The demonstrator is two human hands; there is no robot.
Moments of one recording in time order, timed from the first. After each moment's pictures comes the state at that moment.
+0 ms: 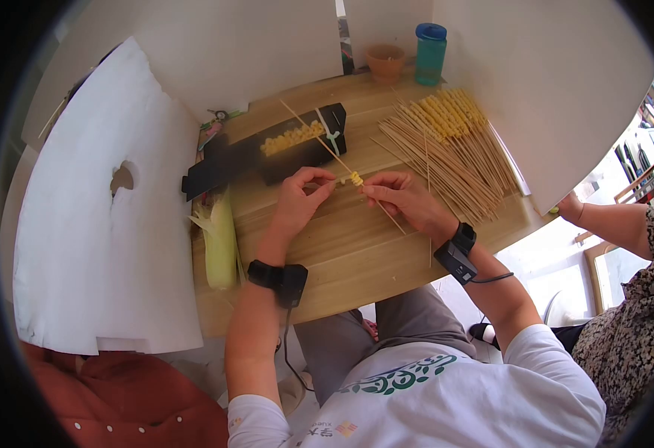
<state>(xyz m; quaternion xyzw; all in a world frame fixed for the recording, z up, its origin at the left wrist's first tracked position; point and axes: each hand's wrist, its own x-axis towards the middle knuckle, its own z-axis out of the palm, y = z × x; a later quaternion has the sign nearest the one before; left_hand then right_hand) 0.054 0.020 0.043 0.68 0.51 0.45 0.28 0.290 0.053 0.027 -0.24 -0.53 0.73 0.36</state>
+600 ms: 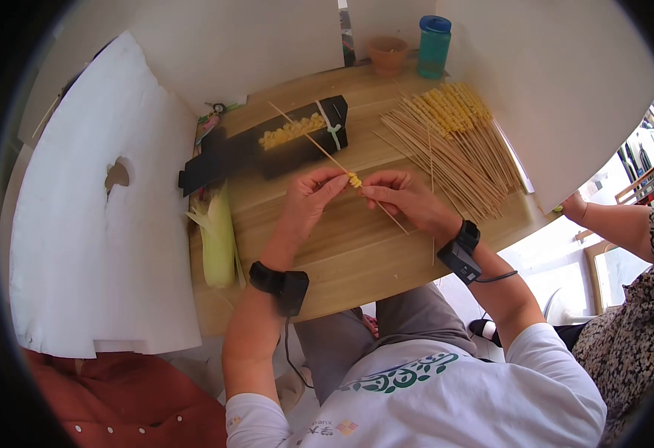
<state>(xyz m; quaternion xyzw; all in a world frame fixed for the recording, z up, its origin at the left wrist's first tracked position) 0.076 0.008 0.051 0.56 0.42 0.51 0.50 0.287 0.051 0.025 -0.22 -0.54 0.74 0.34</state>
